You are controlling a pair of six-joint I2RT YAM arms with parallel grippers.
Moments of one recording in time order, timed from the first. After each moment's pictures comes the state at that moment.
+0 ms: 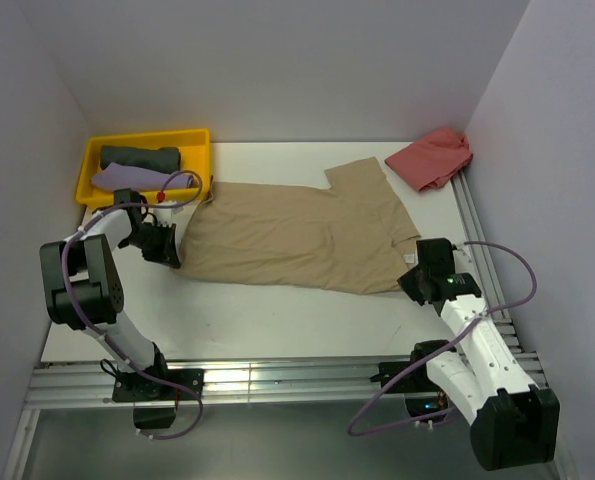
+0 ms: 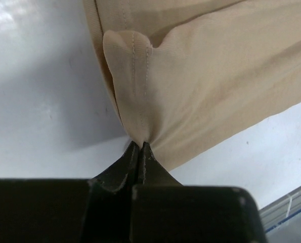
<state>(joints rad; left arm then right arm) 0.18 1.73 1.07 -0.69 0.46 0.38 0.08 0.86 0.53 -0.69 0.17 1.02</state>
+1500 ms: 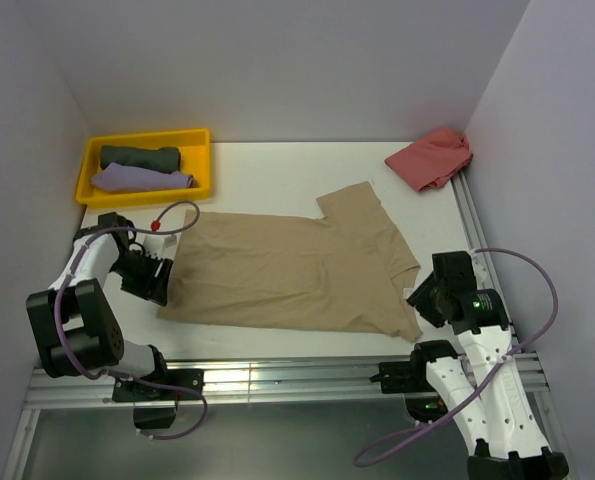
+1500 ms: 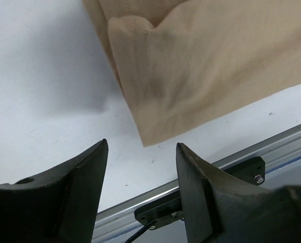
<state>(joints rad) 0.26 1.42 0.87 -0.99 0.29 0.62 0.08 0.61 0.70 -1.19 0.14 0.85</state>
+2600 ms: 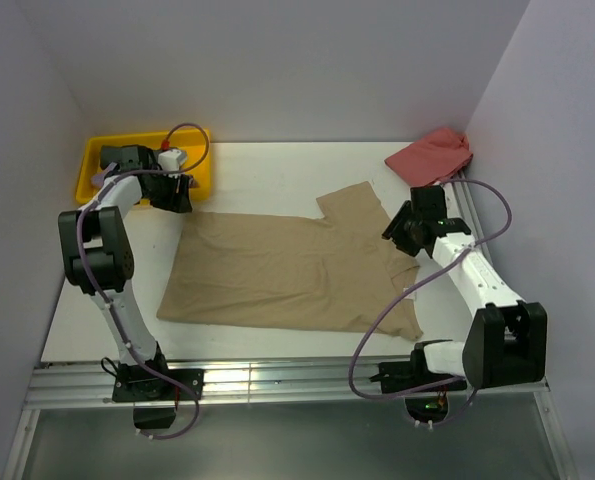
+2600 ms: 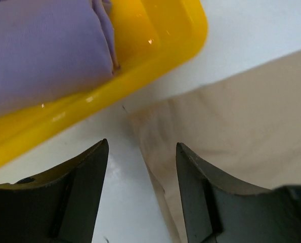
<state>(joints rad) 0.11 1.97 1.47 -0.50 0.44 0.35 0.07 1.25 0.88 -0.57 0.02 0.70</state>
